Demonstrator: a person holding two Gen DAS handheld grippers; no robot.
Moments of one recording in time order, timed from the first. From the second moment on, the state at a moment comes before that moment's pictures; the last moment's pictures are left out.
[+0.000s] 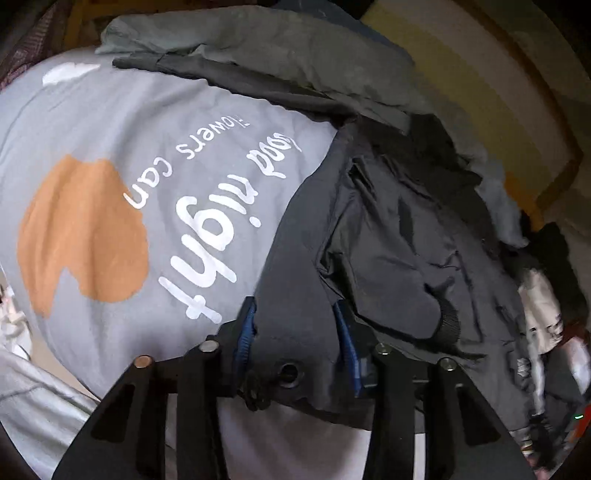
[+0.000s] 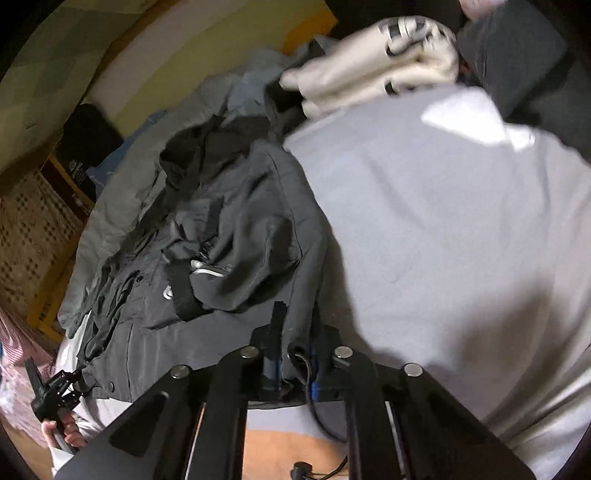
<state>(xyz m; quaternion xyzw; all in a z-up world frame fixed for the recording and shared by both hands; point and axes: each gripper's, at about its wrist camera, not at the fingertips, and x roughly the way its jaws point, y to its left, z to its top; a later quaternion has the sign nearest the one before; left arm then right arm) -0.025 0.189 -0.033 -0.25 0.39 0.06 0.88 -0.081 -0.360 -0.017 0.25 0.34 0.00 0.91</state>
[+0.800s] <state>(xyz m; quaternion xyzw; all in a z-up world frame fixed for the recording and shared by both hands) 0.175 0.200 0.034 -0.15 0.38 0.12 0.91 0.174 -0.331 0.046 0.08 0.33 -0.09 0.94</state>
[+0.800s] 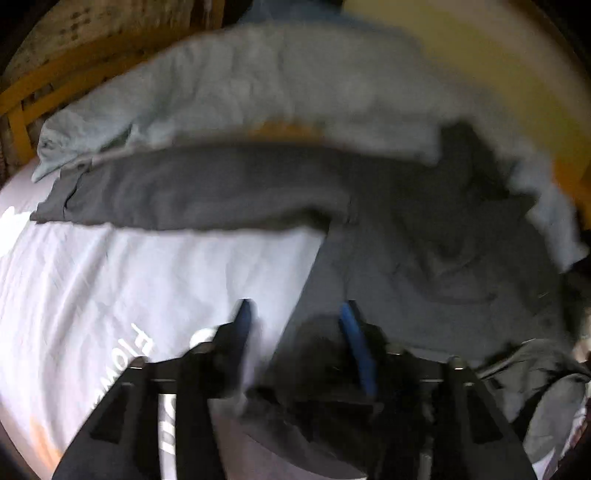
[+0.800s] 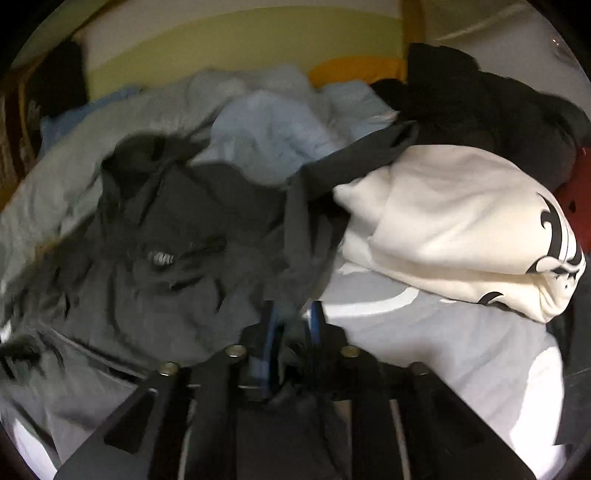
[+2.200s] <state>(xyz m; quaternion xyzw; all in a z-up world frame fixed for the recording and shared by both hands) 0.157 0.218 0.041 -0.18 0.32 0.01 0.93 0.157 -0.329 0.062 -0.04 0.26 0.08 0.96</state>
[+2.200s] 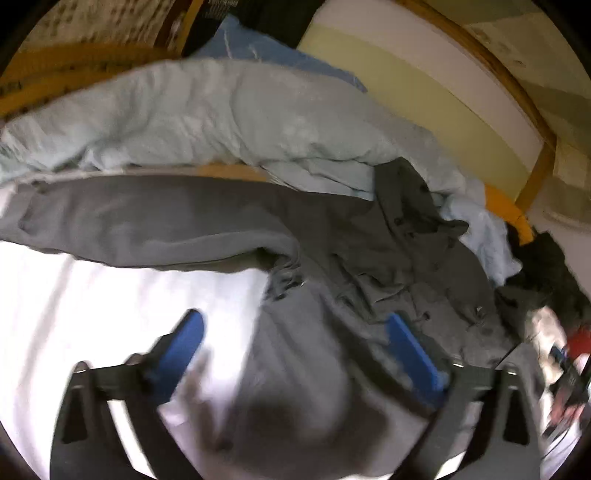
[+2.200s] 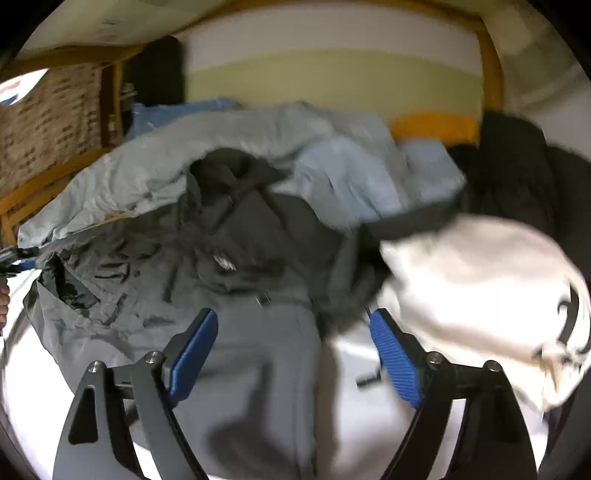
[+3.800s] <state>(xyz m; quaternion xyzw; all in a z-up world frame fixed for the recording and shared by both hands) 0.040 0.167 0.056 -0.03 0.38 0.04 0.93 0.032 -0.360 0.061 0.06 0.38 0.02 0.92</state>
